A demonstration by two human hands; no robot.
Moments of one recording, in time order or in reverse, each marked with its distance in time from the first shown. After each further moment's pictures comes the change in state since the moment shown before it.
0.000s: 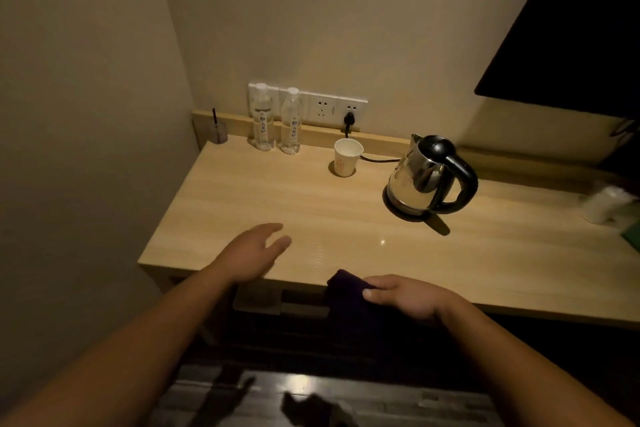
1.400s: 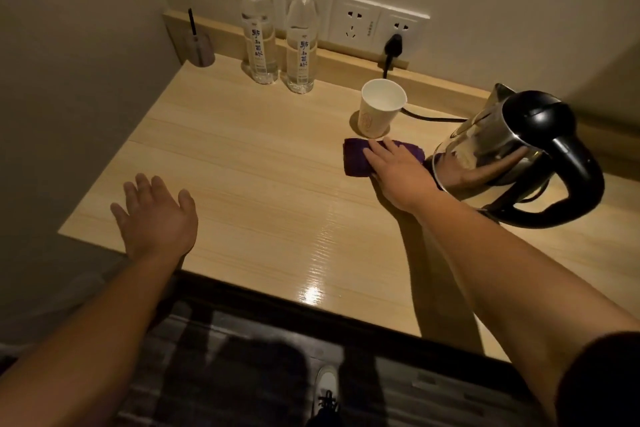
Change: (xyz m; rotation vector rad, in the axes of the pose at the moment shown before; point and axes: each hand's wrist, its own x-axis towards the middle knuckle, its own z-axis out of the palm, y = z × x) left_hand 0.106 -0.146 0.046 0.514 0.496 -0.742; right_hand 0.244 0.009 -0.180 -1.147 0.605 -0.290
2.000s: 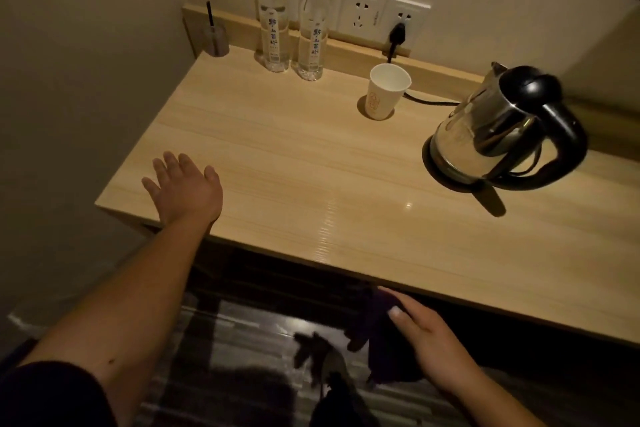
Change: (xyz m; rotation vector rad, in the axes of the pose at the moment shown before) left_hand -0.007 -0.001 -0.011 -0.050 -0.050 0.038; right_hand -0.264 -0.143 0.002 1.413 -0.233 0.507
